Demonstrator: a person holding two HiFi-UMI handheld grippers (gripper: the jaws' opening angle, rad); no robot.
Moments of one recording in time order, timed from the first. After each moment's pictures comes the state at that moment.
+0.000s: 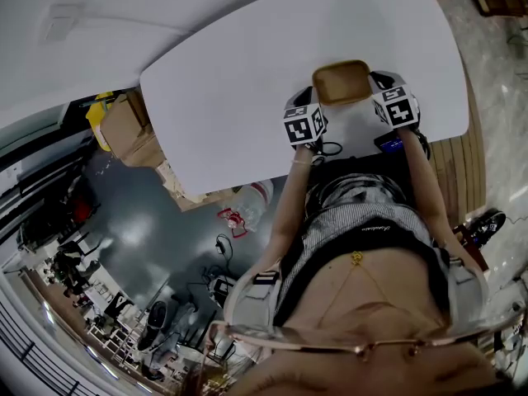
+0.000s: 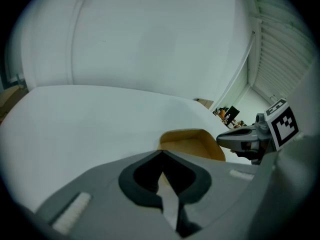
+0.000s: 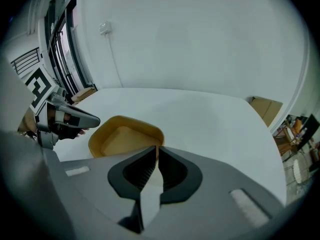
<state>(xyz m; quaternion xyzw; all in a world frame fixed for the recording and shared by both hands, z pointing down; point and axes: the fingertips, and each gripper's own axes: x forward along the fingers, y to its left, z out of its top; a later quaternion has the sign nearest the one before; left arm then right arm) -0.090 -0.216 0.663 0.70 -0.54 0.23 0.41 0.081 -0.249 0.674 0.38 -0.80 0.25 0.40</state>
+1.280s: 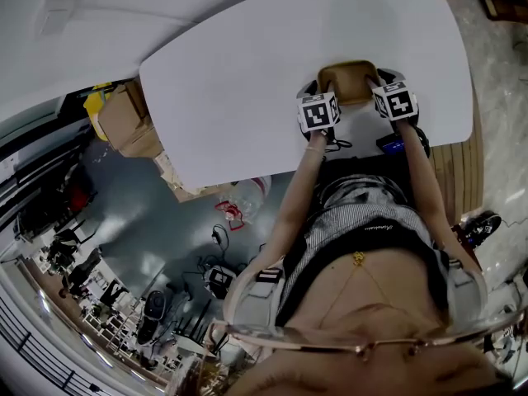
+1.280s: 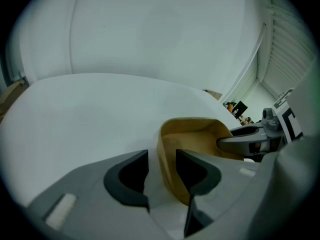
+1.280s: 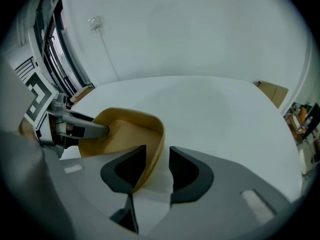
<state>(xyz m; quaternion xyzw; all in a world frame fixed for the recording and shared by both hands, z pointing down) -0.073 -0.227 0.708 0.66 -0.55 0.26 0.44 0.074 -0.252 0.714 0.36 -0.78 0.30 0.41</state>
